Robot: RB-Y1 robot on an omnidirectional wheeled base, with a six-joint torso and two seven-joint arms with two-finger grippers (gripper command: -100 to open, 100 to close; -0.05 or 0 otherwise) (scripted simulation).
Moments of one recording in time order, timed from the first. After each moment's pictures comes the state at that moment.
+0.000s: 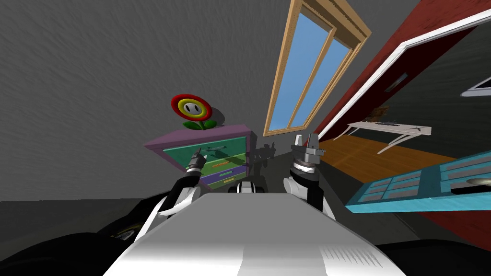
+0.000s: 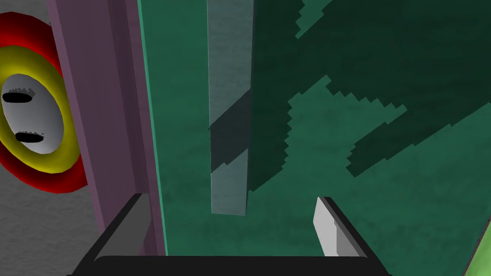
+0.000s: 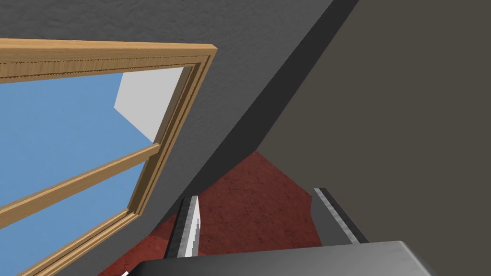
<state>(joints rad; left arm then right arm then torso) 0.60 0.07 0.18 -2.35 0.09 0.12 0.11 0.47 -0.01 -0.07 -2.38 -0.01 -0.65 0.03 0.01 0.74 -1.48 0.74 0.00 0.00</state>
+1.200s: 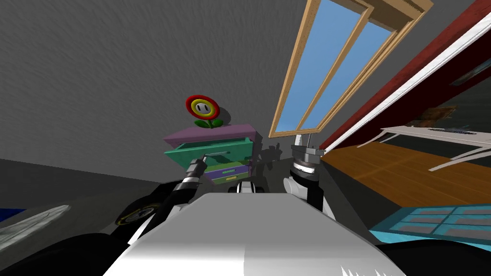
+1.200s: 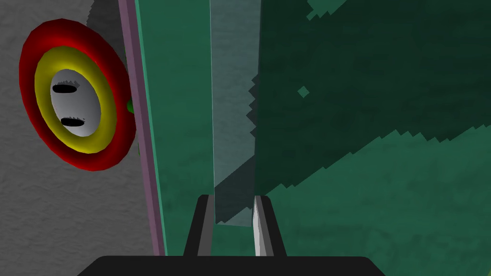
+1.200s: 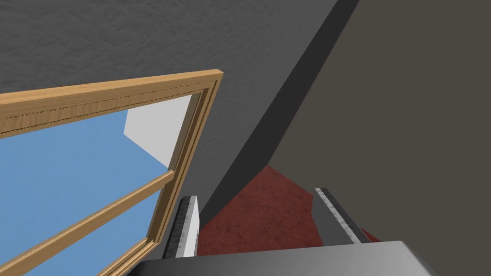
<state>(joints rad) 0.85 0.15 0.06 -2.47 0.11 -0.02 0.11 0.47 -0.01 -0.07 -2.38 -0.01 -0.65 0.03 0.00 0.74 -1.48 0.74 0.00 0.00</state>
